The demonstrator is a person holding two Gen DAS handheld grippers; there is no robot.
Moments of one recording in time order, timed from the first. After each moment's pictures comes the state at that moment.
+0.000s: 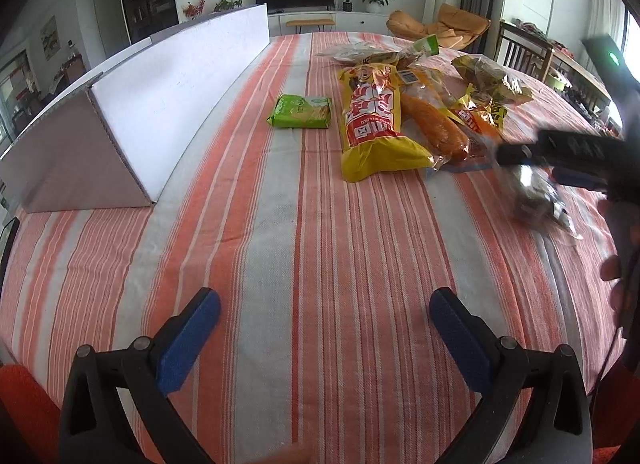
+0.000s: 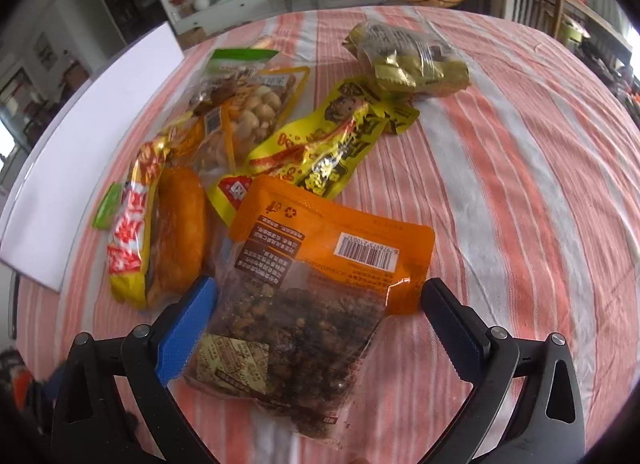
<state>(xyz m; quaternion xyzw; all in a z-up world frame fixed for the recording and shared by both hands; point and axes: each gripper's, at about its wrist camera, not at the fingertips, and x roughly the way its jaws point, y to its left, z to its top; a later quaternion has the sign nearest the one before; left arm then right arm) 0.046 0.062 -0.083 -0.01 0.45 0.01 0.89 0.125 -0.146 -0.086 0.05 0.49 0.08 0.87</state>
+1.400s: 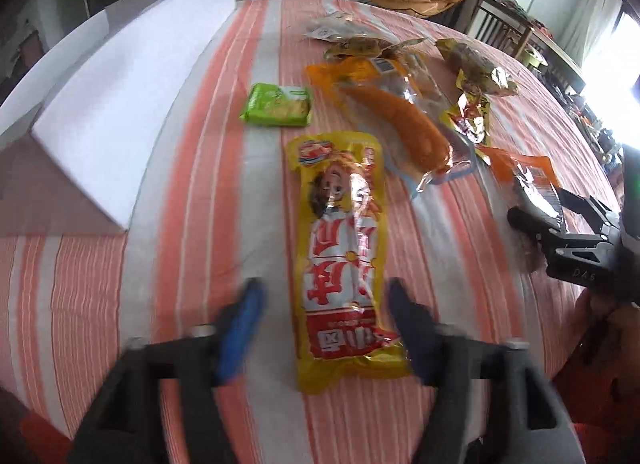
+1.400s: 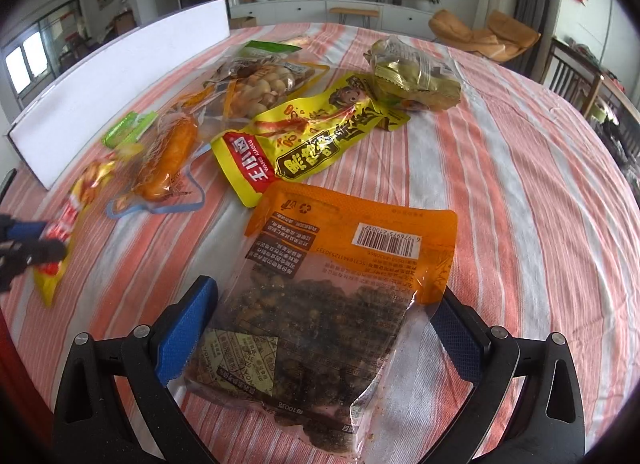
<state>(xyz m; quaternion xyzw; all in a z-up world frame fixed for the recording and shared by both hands) 0.087 0.082 -0.059 -0.04 0.52 -0.06 0.85 0.068 -0.170 -0.097 -0.07 0.44 0.13 0.88</state>
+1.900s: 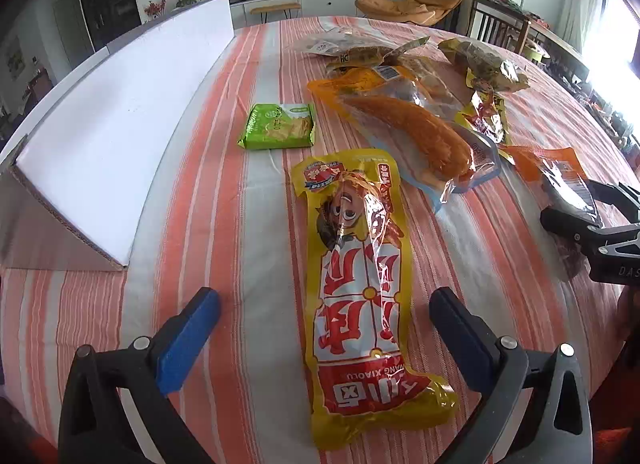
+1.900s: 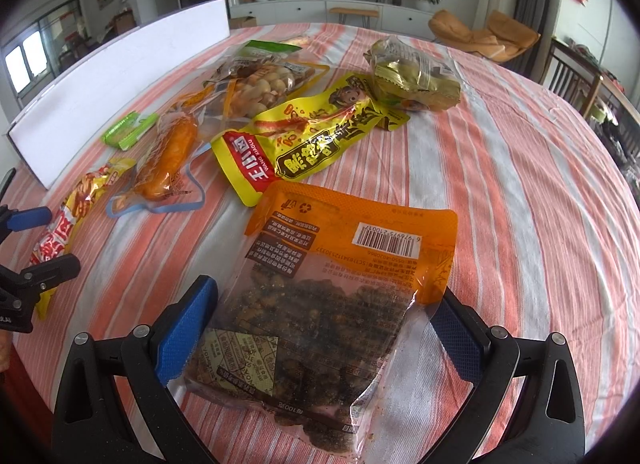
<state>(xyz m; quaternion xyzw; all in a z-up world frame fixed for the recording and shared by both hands) 0.093 0.075 -0.084 0.02 0.48 -0.04 0.88 0.068 -0.170 -0.097 -0.07 0.44 0.13 0.88</state>
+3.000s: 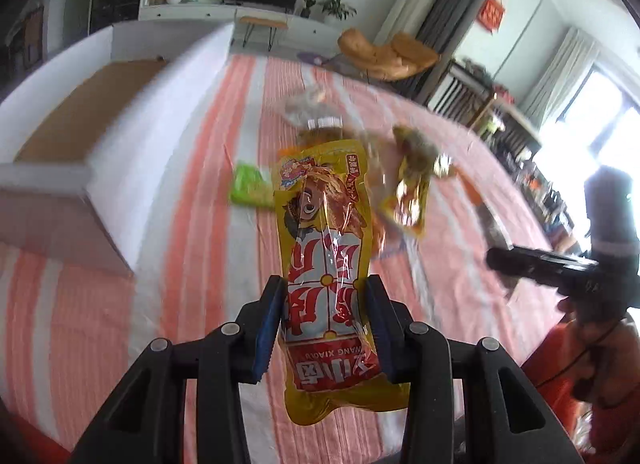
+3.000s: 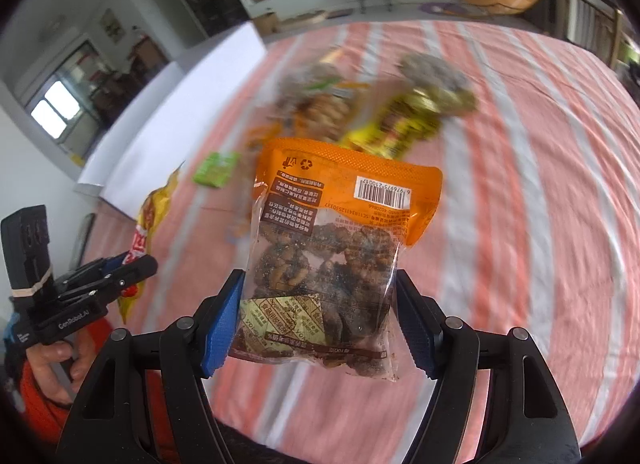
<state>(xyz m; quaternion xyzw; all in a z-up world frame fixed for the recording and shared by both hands) 0.077 0.120 0.005 -0.15 0.43 -0.12 0.88 0.084 -0.160 -0.014 0.06 0.50 0.23 0.83</state>
